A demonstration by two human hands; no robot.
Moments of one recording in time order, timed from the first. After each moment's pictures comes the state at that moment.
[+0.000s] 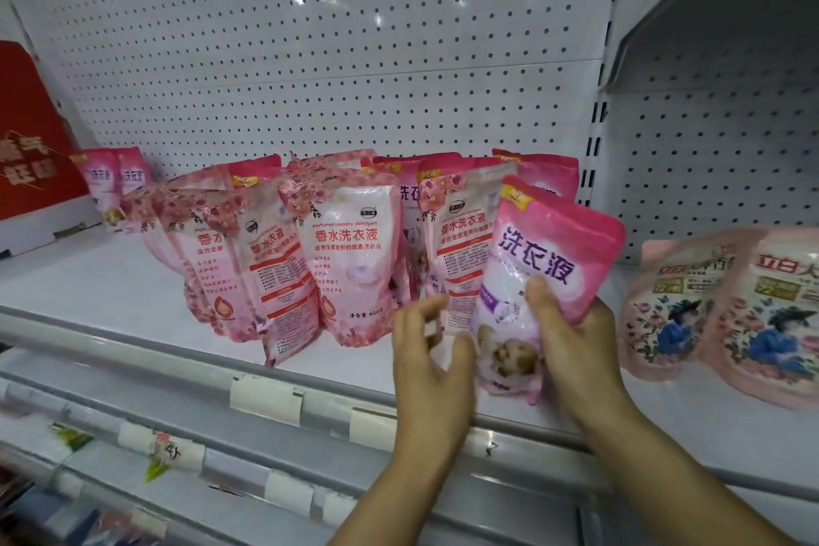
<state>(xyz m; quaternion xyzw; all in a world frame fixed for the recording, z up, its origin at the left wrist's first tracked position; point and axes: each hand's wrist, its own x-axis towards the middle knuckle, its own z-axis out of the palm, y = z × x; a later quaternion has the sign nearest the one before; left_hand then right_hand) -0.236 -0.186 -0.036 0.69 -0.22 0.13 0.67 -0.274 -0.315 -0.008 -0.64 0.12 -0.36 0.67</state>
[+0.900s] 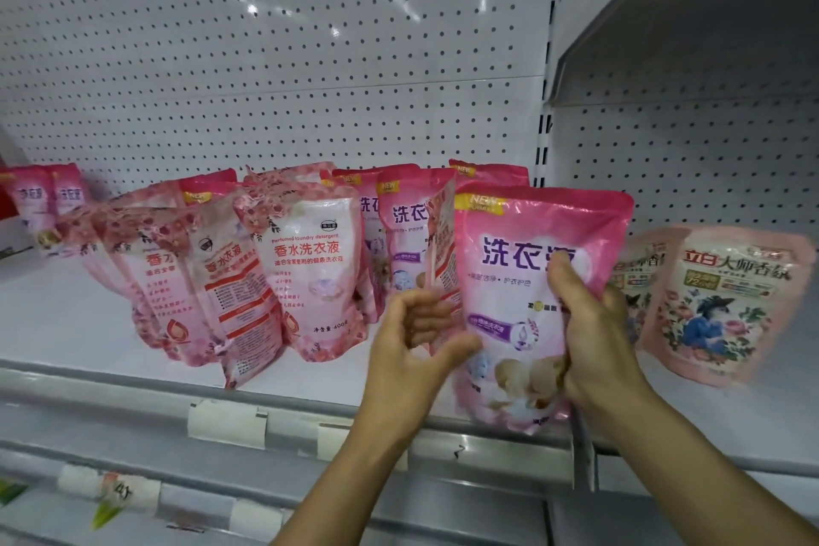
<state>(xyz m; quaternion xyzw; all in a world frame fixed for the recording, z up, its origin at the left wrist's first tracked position) -0.231 -0.181 -0.006 0.66 -0.30 -0.04 0.69 -0.305 -0.332 0.023 -0.55 0.13 -0.38 0.73</state>
